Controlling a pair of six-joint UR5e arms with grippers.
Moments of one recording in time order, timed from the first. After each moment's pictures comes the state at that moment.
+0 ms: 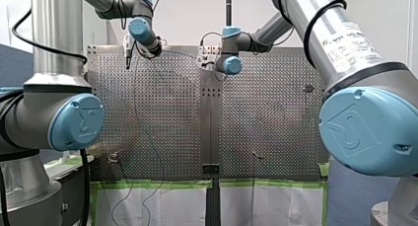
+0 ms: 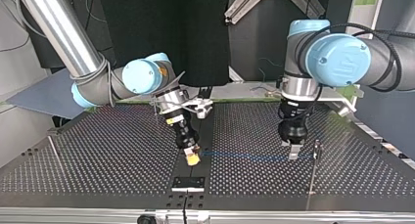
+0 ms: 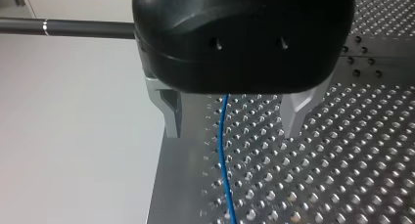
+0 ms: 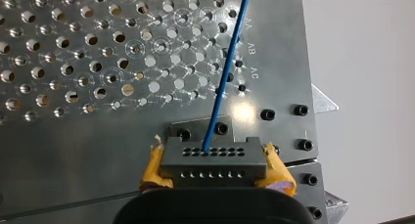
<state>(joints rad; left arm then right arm) -0.17 -1.56 -1.59 -3.12 -1.72 -1.60 2.25 -1.00 1.14 -0.39 1.45 1.66</state>
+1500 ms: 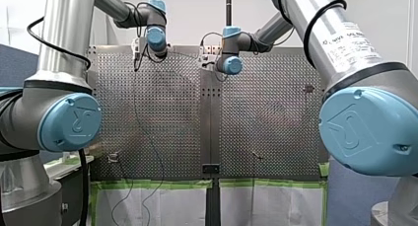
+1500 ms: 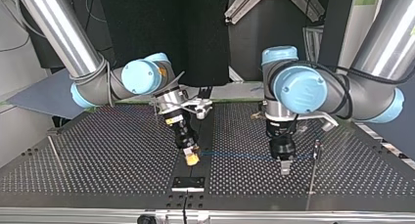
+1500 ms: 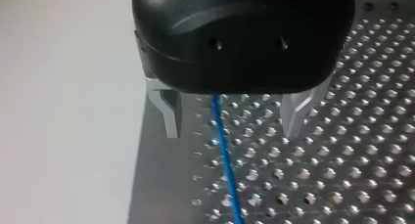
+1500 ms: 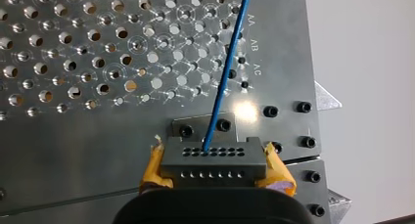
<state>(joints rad) -0.24 -1.72 -1.46 -3.07 -1.93 -1.52 2.24 -1.00 1.14 -0.38 1.45 1.66</state>
